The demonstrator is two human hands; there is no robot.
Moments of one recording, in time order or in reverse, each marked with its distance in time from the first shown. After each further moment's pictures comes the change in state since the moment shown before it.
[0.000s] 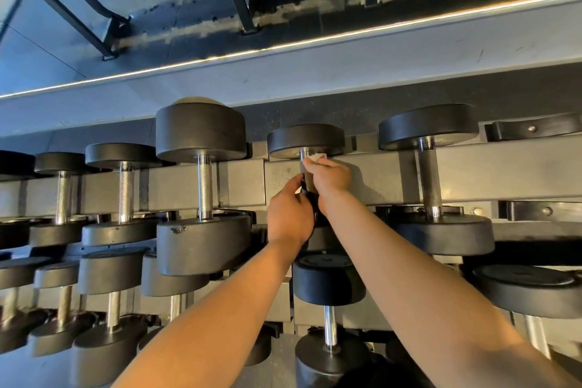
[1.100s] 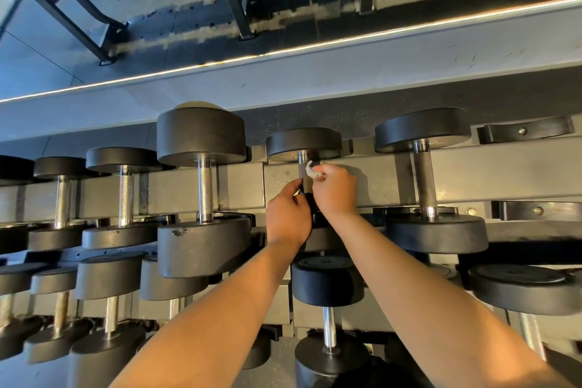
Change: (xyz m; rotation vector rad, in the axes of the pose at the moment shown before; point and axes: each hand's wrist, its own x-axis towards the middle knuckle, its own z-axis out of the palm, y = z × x) left_hand 0.000 -0.004 0.000 0.010 0.016 -0.008; right_hand -0.013 0.015 -0.024 -0.660 0.019 -0.625
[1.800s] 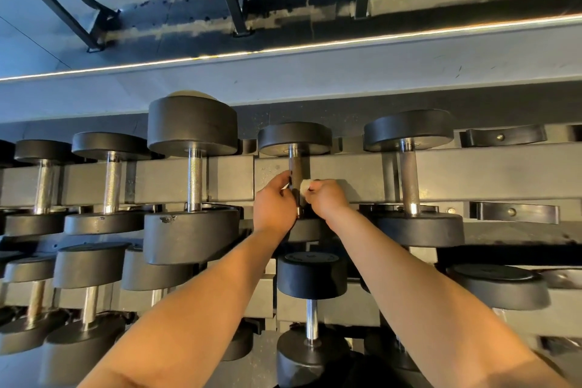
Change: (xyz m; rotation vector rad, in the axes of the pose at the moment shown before) left_hand 0.000 -0.005 -0.005 -0.172 -0.053 -0.011; right_hand -0.010 0.015 -0.011 0.028 -0.320 0.356
